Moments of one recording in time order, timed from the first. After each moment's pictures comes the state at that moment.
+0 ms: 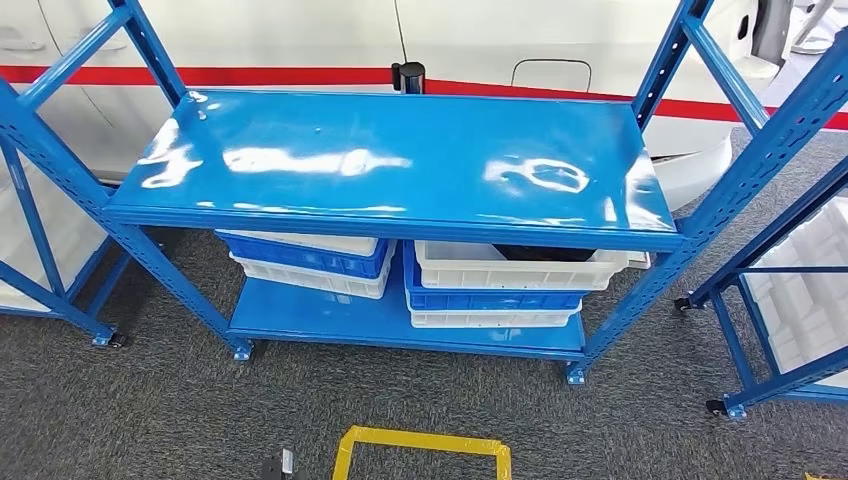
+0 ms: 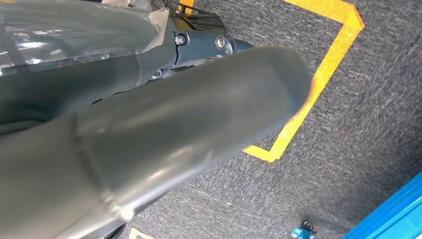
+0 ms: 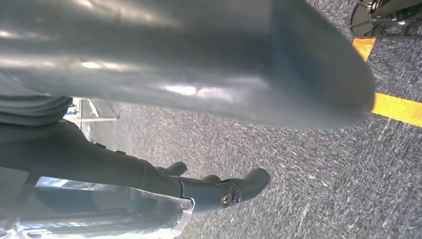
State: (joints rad) left arm -0.11 -0.35 0.25 -0.20 0.38 0.12 -0.30; right arm -0.07 0.14 -0.64 -0.20 1.46 -0.17 0.21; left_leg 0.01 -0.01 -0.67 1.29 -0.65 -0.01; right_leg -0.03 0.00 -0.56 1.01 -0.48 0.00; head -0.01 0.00
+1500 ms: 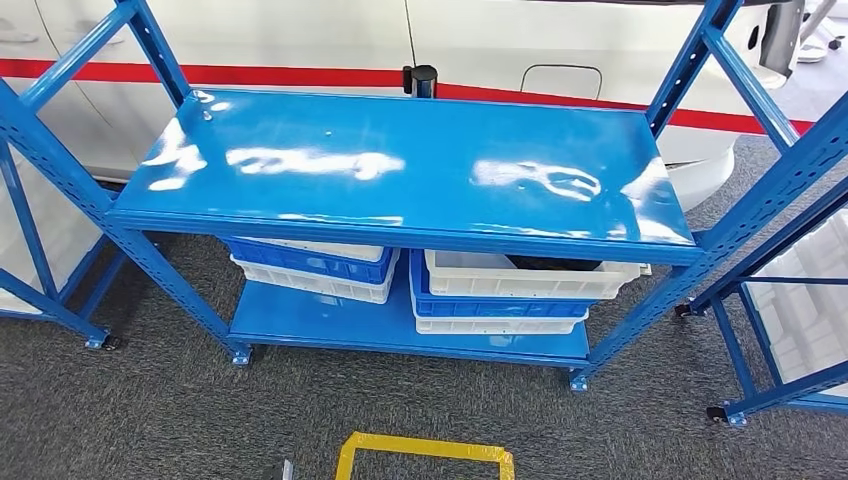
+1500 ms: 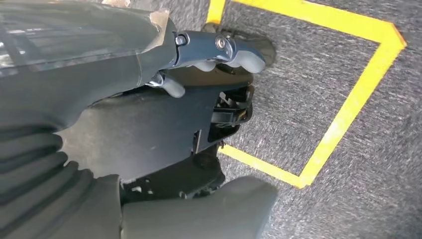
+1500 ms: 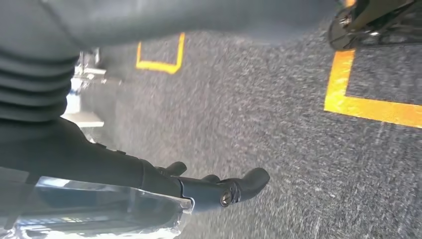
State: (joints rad) left arm -0.07 -0.30 0.14 -0.22 0.40 0.21 -0.16; right arm -0.03 0.12 -0.55 -0.22 1.18 -0.16 0.19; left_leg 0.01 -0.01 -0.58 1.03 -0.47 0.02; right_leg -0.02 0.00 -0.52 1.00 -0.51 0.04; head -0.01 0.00
